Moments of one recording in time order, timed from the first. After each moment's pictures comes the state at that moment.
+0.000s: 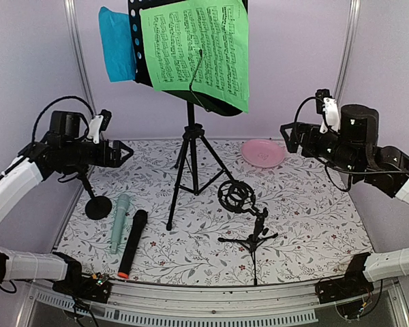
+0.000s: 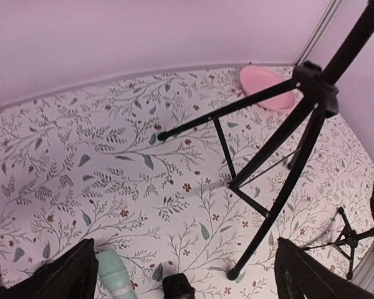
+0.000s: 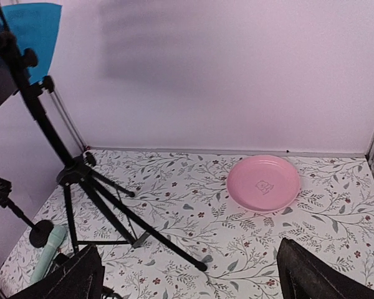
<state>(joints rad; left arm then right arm) -0.28 1.11 1.06 -0.55 0.24 -0.13 0.86 1.01 1.11 -0.35 0.48 0.34</state>
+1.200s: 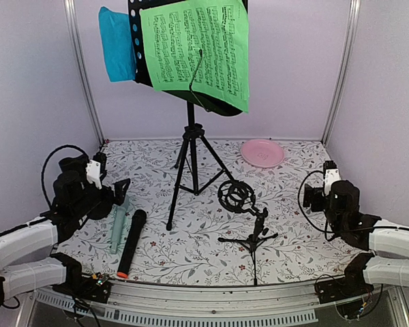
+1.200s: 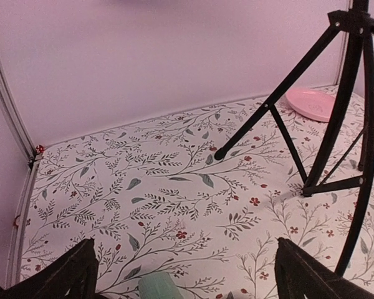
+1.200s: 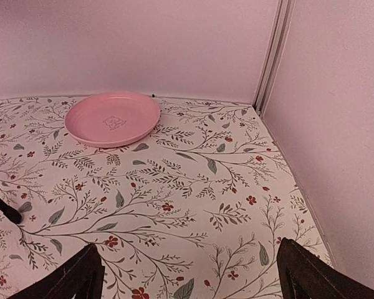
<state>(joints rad) -0.28 0.86 0.29 0.36 0.05 0.04 0.57 0.87 0.30 0.22 0.65 0.10</state>
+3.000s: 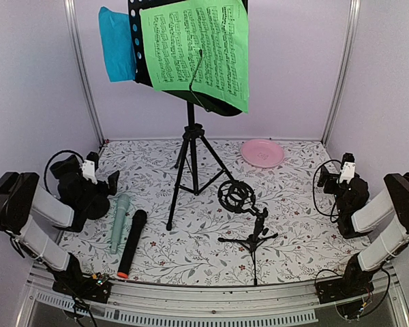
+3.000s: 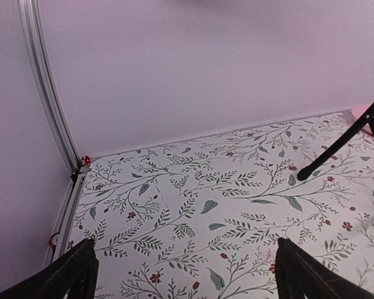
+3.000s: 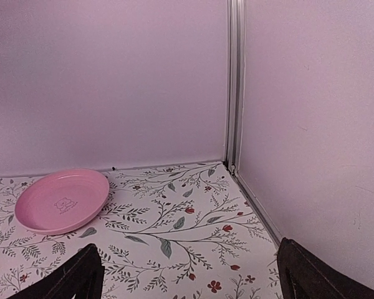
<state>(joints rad) 0.01 1.51 0.30 1.12 0.16 0.13 0.04 1.53 0.21 1.35 0.21 0.01</state>
